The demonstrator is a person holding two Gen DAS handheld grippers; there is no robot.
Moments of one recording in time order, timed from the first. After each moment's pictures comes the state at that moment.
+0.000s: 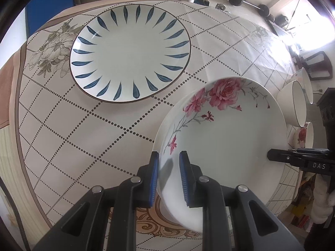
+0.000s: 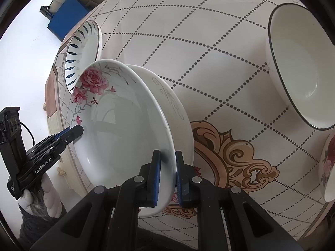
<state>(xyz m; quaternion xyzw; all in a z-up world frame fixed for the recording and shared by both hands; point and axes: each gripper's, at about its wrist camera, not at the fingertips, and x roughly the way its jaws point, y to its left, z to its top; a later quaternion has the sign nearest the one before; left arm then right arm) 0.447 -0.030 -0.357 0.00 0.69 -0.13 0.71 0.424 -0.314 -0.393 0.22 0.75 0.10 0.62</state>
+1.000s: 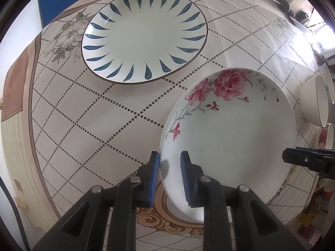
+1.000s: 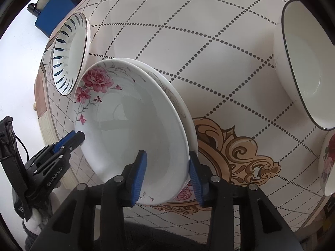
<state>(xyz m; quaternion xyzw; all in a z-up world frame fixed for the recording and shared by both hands) 0.435 -0.047 -0.372 0.04 0.71 -0.06 0.70 0.441 -0.283 -0.405 0.21 0.77 0.07 0.59</state>
